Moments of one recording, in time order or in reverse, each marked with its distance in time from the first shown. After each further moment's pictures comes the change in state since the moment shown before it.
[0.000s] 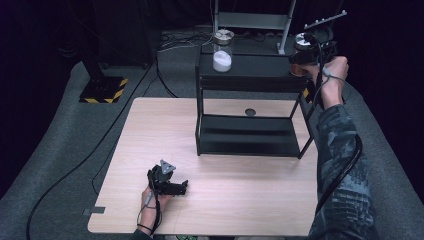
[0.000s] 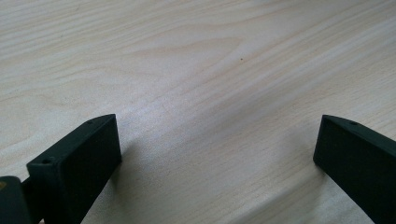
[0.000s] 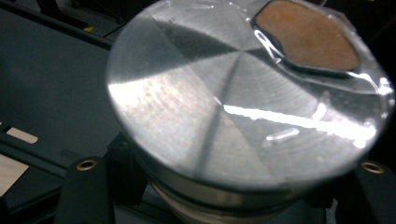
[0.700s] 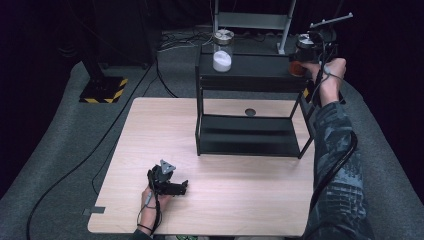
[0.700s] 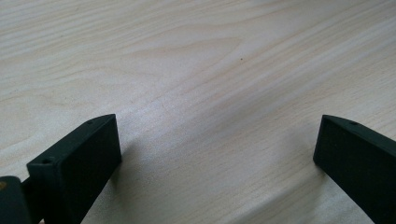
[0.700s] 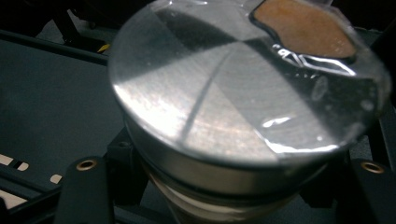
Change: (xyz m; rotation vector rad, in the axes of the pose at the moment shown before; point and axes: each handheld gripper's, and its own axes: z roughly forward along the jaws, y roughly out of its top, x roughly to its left) left arm 0.000 0.000 0.000 0.000 0.000 0.000; right arm -0.026 -0.008 0.017 -0.011 0.071 0.133
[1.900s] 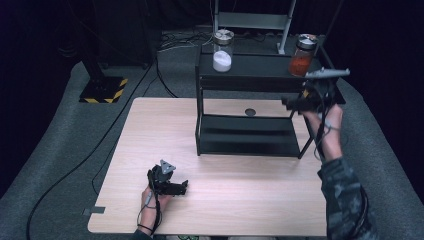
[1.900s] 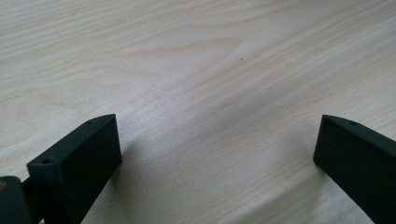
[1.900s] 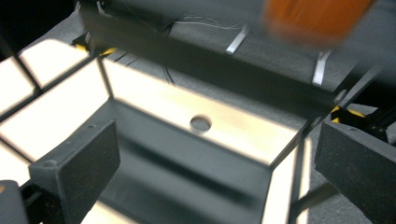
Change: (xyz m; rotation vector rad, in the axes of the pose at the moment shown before) left arm 0.000 0.000 0.000 0.000 0.000 0.000; right arm 0.035 -0.148 -0.036 -0.083 0.061 -0.126
